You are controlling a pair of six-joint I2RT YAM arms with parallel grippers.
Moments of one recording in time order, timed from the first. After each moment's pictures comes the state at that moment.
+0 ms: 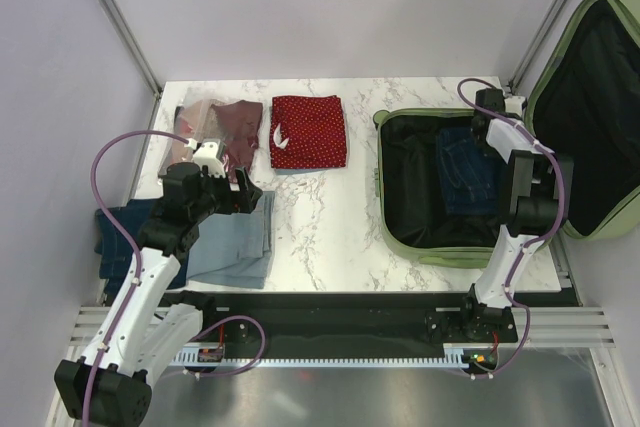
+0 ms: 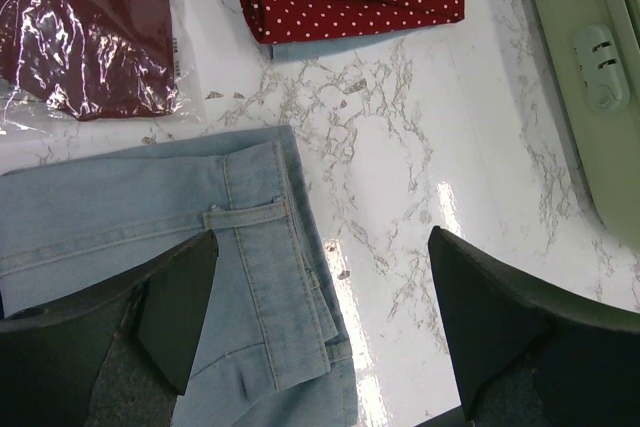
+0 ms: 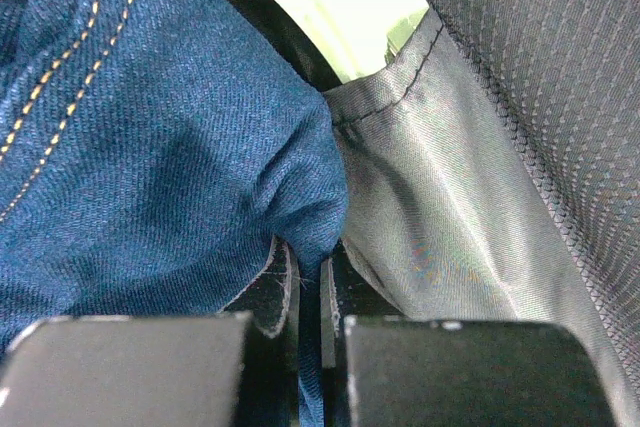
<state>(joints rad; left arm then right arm) -0.20 0.80 0.72 -0.43 0.19 -0.21 -0.13 1.98 1.45 -0.53 0.76 0.19</state>
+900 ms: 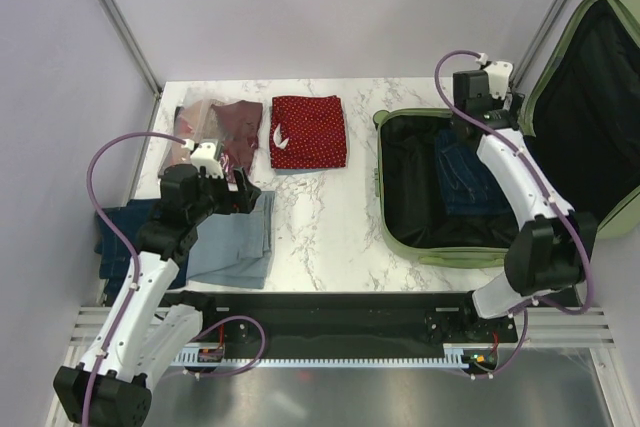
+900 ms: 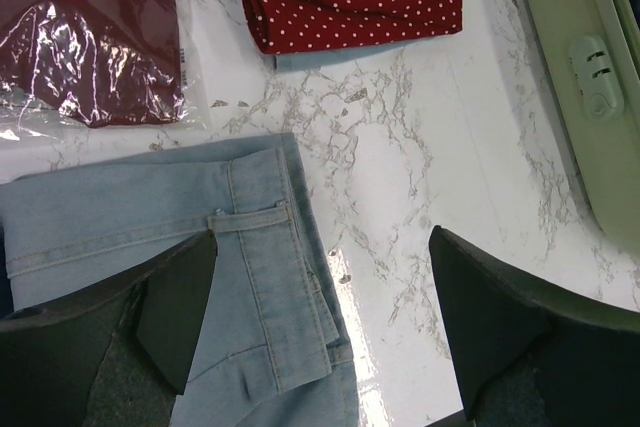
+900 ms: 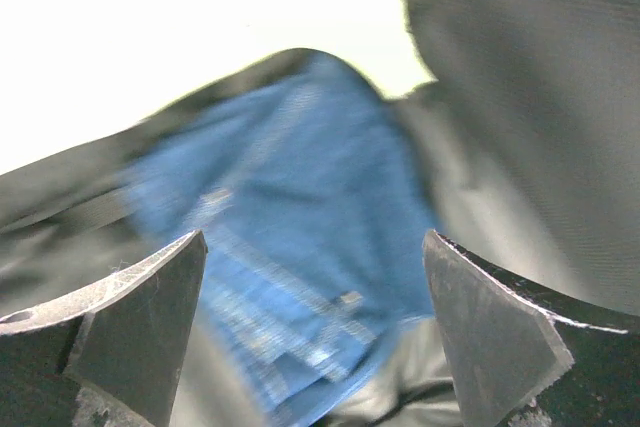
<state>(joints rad) -0.20 0.77 0.72 -0.43 0.18 -0.21 0.12 1.58 1.42 -0.55 0.78 0.25</state>
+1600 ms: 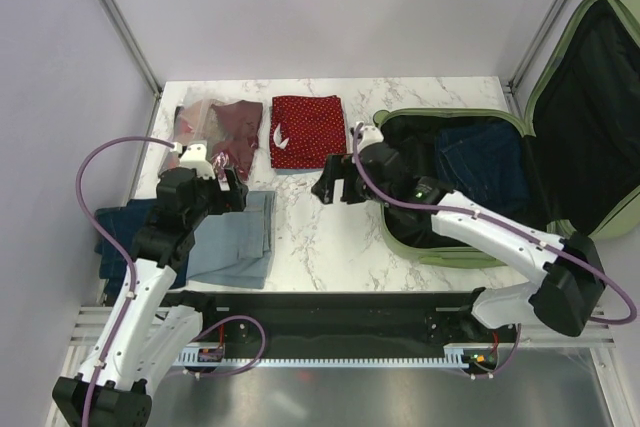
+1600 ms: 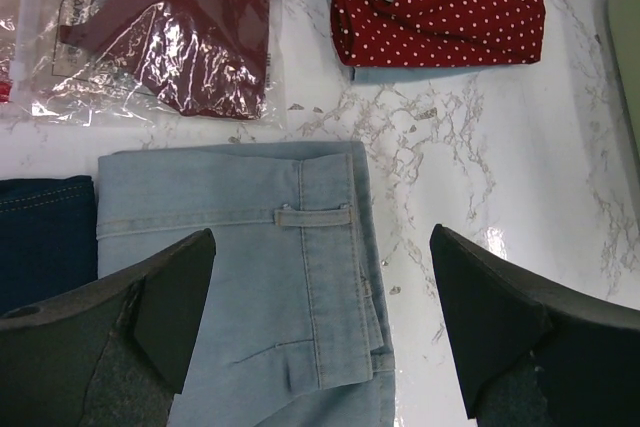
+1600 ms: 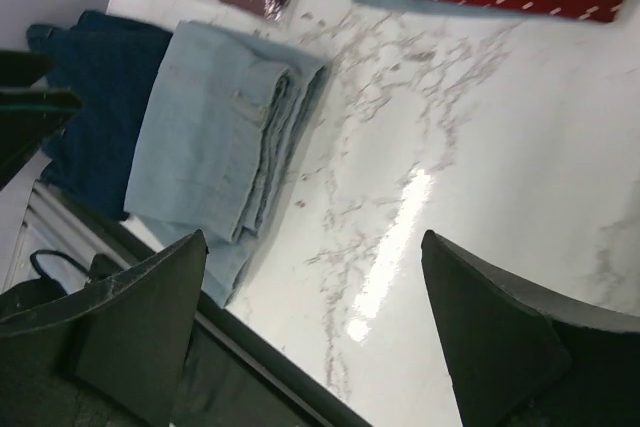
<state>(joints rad) -0.20 0.73 0.72 -0.46 0.00 -0.21 0.82 1.34 1.07 -0.24 0.06 0.63</state>
